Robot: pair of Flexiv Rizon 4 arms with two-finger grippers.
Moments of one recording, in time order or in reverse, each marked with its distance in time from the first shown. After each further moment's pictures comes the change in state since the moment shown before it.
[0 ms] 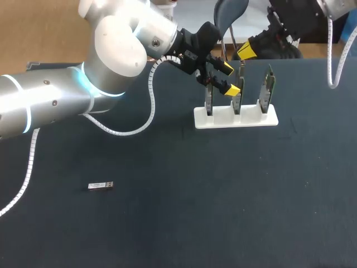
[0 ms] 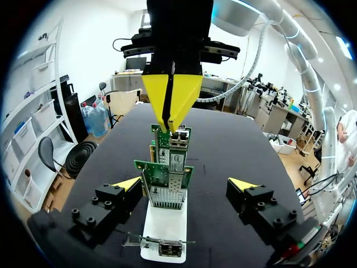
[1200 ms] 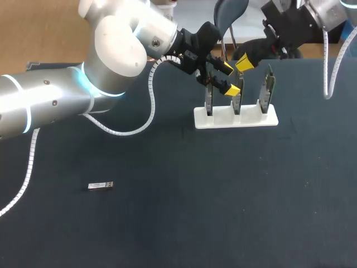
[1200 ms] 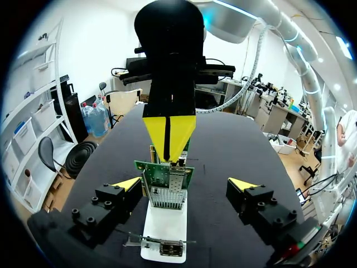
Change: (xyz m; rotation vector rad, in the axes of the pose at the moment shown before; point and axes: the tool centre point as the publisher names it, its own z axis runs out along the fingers) left arm 0.000 0.000 0.000 0.000 0.000 0.000; right arm 0.025 0.001 0.020 -0.039 0.019 0.090
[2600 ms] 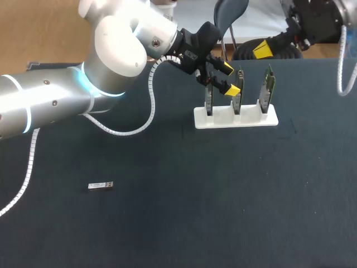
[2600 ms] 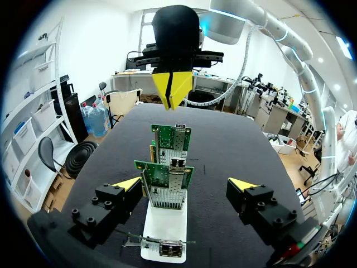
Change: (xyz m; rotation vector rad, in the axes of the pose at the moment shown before) left arm 0.000 0.000 0.000 0.000 0.000 0.000; right arm 0.003 -0.003 -0.057 0.028 -0.149 -0.017
